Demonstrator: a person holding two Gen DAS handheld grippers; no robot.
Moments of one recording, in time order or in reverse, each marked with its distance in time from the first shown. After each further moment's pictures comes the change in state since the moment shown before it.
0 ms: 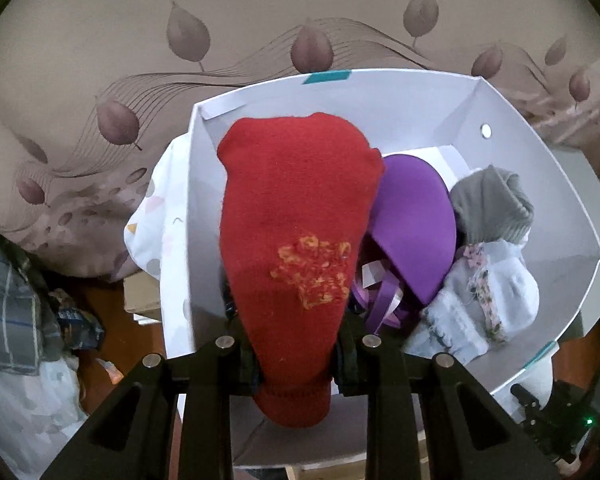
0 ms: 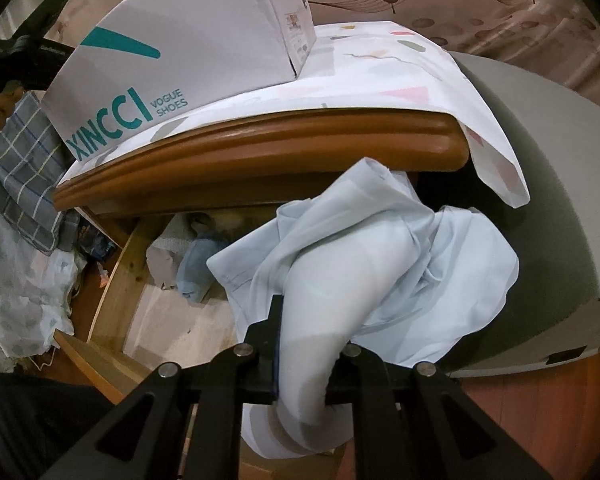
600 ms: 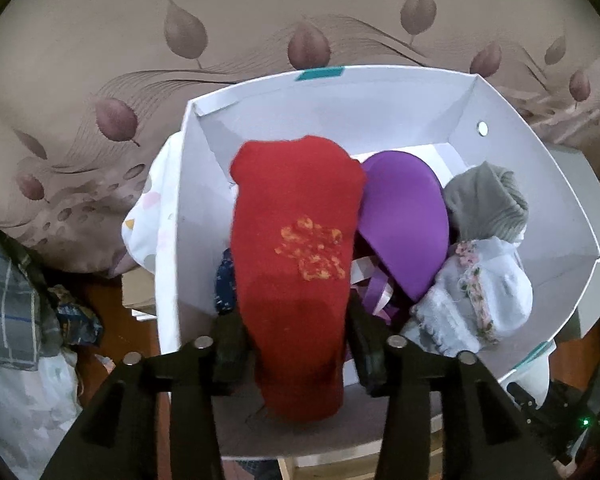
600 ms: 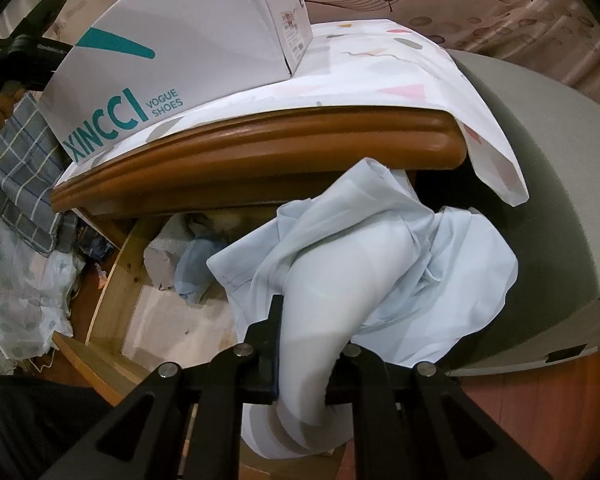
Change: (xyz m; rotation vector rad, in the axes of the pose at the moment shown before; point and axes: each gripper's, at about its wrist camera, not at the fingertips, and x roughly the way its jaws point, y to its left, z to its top) left arm -0.005 -0.004 -0.003 -0.026 -0.001 0.002; right arm 0.001 -0.002 -0.001 0.006 0.000 -0.010
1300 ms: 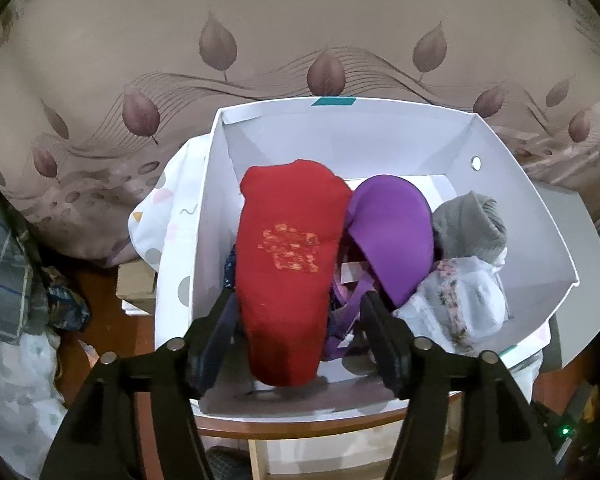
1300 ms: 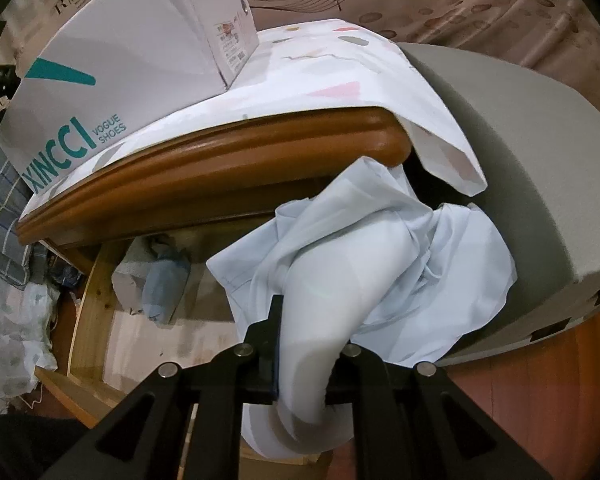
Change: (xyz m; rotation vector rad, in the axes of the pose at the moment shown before) left arm -0.024 0.002 -0.013 -0.101 -0.090 -0.013; right arm 0.004 -0.011 0.003 0.102 -0.014 -0.111
